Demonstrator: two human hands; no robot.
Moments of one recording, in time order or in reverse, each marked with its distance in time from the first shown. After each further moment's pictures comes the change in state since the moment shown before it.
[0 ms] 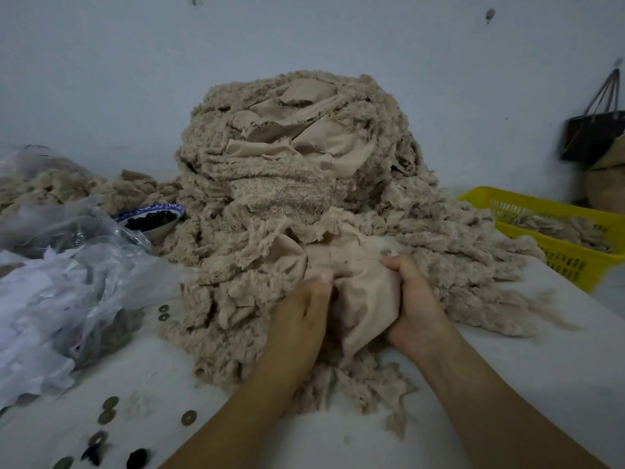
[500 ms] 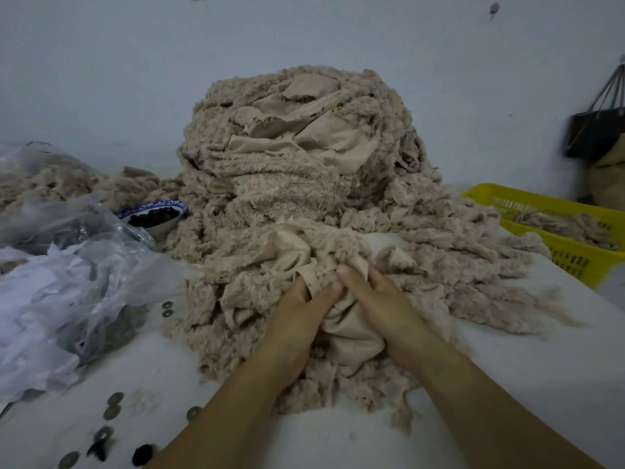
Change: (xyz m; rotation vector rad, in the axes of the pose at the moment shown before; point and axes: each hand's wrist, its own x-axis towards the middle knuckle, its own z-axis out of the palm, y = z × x) left_hand 0.007 -0.002 -0.005 -0.607 -0.218 -0.243; right_hand -0.004 0.022 0.015 -0.702 0.048 -0.155
